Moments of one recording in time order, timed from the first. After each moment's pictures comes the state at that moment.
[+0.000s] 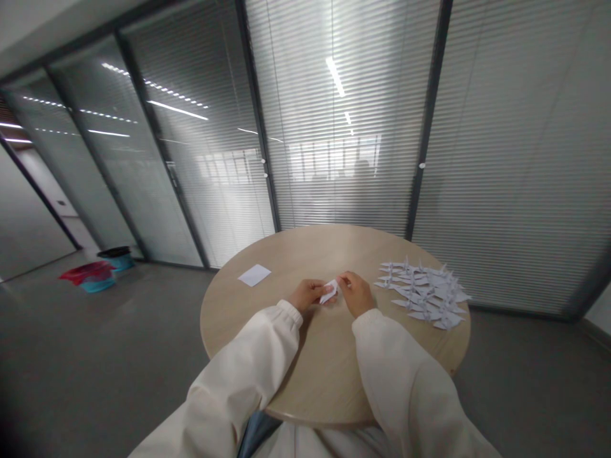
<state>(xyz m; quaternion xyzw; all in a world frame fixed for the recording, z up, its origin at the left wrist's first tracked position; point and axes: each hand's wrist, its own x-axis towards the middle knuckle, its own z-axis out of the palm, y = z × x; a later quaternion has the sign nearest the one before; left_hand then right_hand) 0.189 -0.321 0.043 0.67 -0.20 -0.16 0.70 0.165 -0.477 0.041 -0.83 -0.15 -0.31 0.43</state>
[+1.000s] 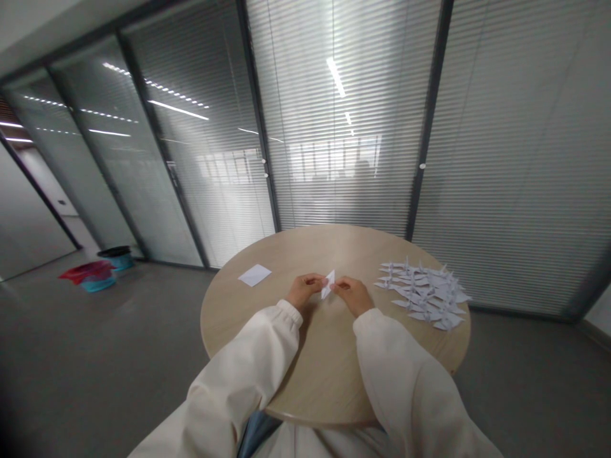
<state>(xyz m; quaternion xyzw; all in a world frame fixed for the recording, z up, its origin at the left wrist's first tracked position) 0.193 -0.318 0.046 0.67 -0.18 -0.01 0.72 0.165 -0.476 0.041 -0.80 -0.16 -0.15 0.55</state>
